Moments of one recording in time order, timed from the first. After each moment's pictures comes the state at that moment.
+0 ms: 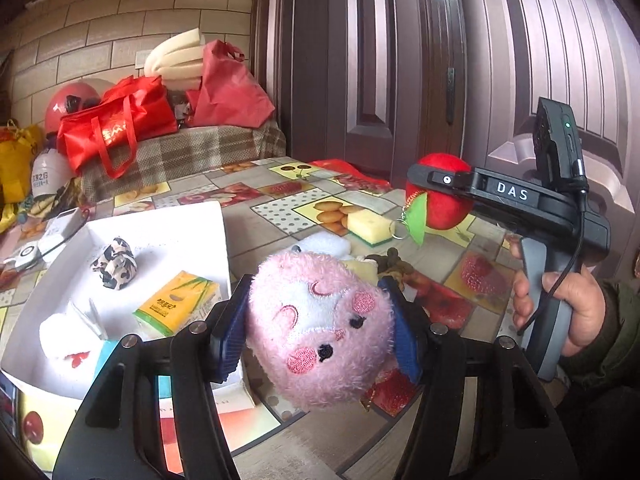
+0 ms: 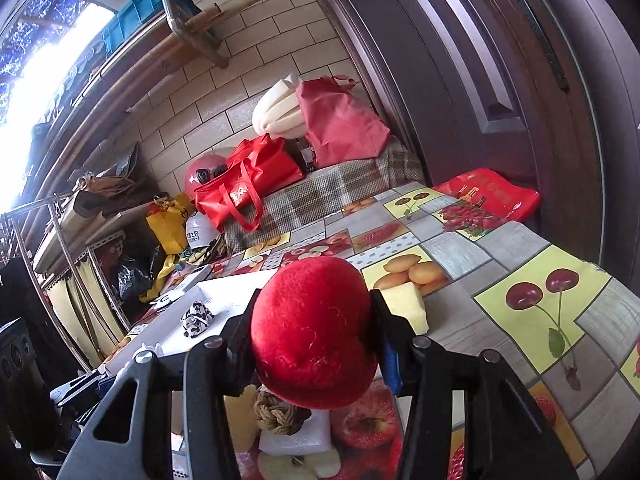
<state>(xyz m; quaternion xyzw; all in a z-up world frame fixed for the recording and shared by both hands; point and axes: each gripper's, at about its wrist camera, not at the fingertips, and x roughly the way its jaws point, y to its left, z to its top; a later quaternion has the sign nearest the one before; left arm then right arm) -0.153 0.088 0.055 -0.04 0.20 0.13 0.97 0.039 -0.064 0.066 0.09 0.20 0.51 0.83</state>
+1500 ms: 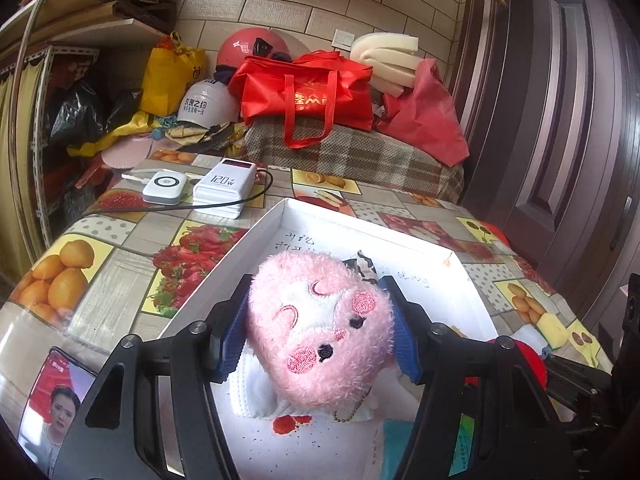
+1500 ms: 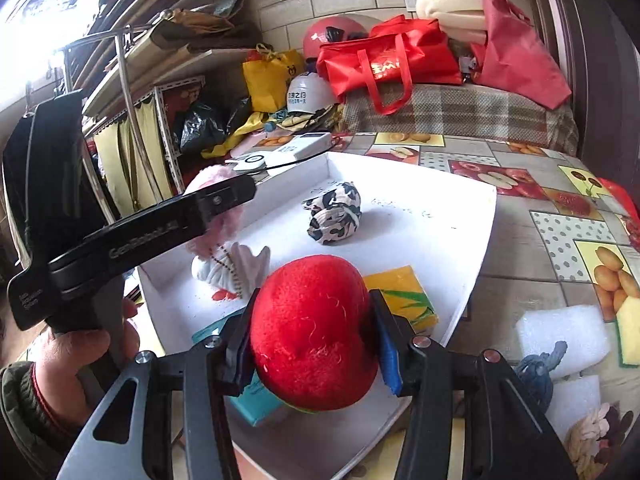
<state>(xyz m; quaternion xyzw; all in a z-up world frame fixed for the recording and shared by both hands) -0.212 0.287 0.043 -0.21 0.14 0.36 0.90 -0.064 0.139 0.038 -0.14 0.26 0.62 0.72</state>
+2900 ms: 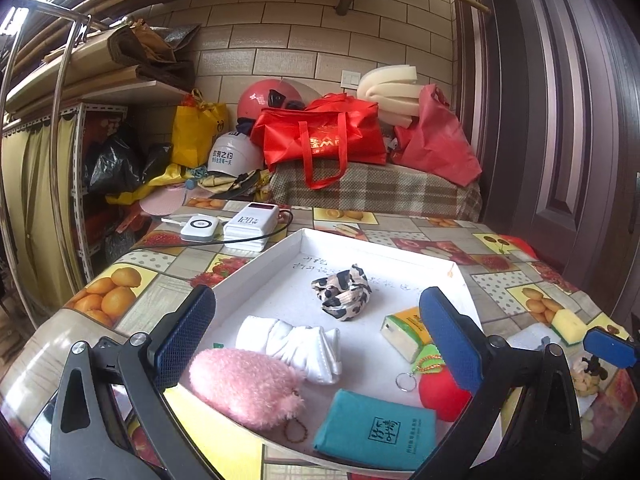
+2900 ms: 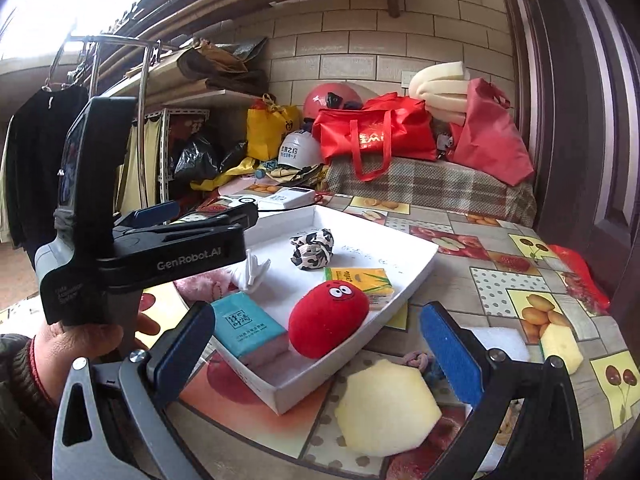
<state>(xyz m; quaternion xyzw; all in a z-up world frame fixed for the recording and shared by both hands) -0.217 0.211 0.054 -0.12 0.10 0.43 0.89 -0.094 0.059 0.057 -0.14 0.12 0.61 0.77</state>
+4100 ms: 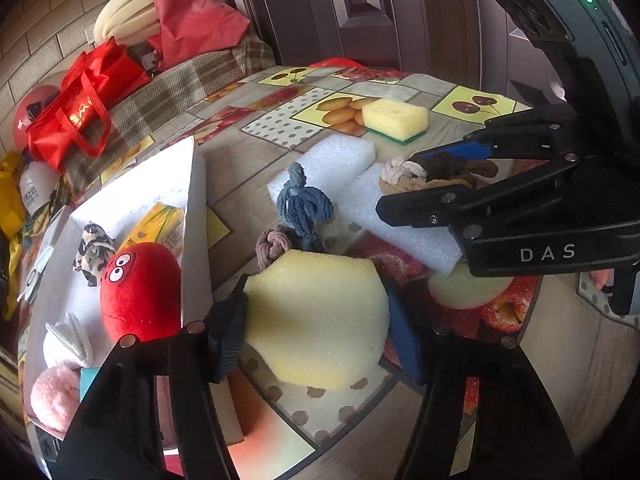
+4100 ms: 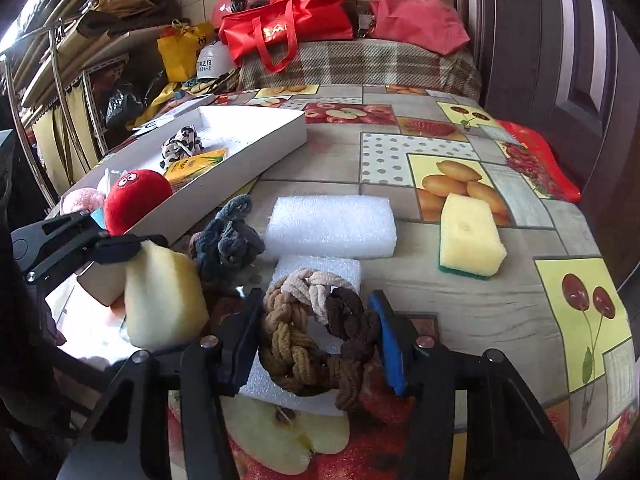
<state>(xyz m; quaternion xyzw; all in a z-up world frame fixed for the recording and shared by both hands) -0.076 0.093 0.010 0.05 0.39 0.14 0.91 0.035 0.027 0.025 -0.19 0.32 0.52 0.77</state>
